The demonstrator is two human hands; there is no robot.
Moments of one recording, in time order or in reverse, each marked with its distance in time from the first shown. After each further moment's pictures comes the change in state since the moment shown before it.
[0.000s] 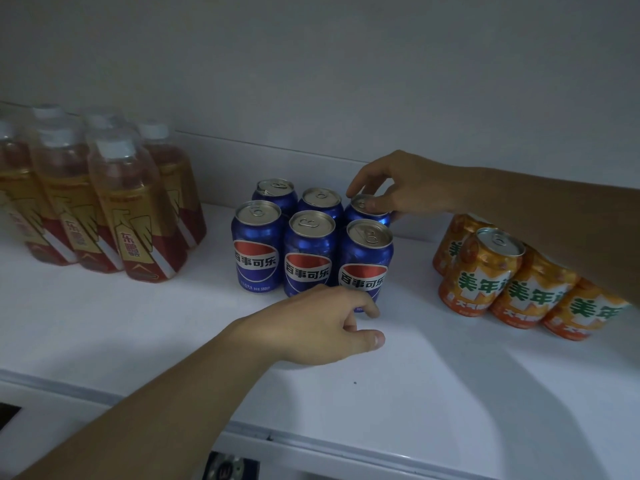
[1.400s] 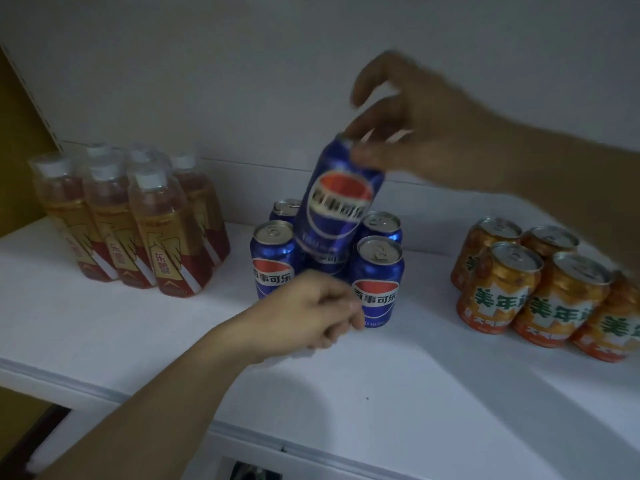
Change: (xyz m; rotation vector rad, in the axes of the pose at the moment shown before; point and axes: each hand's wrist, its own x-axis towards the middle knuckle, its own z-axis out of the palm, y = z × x) left_hand -0.024 0.002 -0.027 -0.458 0.104 -0.027; right_hand -0.054 -0.077 -0.033 0.171 0.291 -0.381
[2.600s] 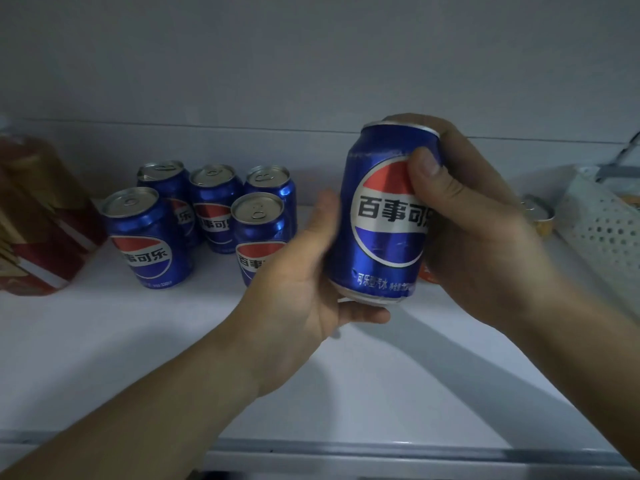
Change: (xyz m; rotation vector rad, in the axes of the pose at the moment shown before) left_hand 0.042 0.066 0.115 -0.782 0.113 0.076; right_hand -0.164 0.055 0.019 0.946 0.454 0.207
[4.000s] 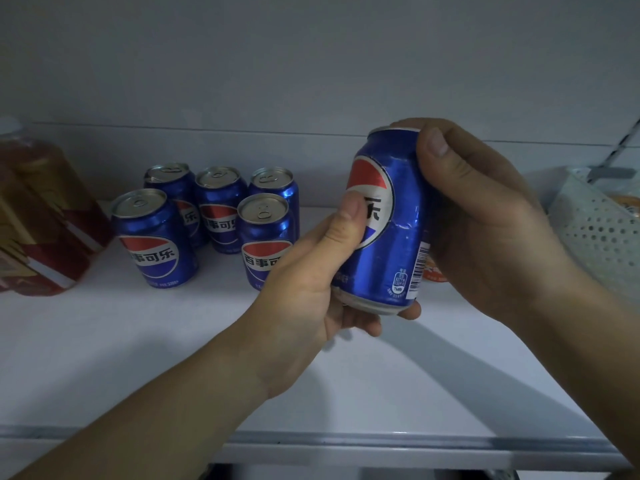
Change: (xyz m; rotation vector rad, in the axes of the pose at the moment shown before) left_hand -0.015 0.003 0.003 0.050 -0.113 -0.026; right_hand -0.003 -0.014 0.012 -0.018 0.097 0.002
